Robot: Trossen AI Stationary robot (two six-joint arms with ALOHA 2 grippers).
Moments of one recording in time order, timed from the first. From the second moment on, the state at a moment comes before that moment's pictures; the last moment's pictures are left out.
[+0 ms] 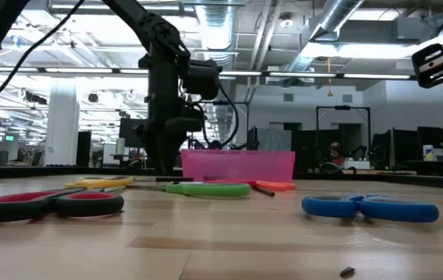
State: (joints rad) left arm 0.31 1.91 1.26 -0.82 -0.09 -0.39; right arm 0.68 0.03 0.01 0.05 0.24 0.18
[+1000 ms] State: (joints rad) left arm 0.32 1.99 1.27 -0.78 -0.08 -0.21; right arm 0.68 0.03 0.01 0.05 0.24 0.18
